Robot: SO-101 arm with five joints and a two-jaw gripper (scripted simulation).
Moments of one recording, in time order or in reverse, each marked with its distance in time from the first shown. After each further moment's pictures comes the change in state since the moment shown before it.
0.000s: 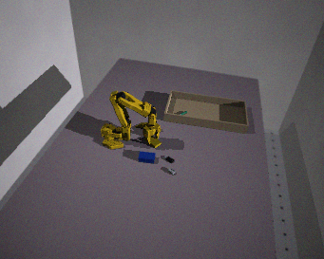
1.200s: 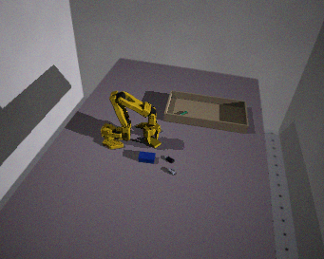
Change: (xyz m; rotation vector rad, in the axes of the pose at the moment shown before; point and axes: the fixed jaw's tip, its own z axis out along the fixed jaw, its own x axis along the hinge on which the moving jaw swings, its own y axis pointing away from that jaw) arm 0.000 0.000 0.000 0.001 0.000 0.000
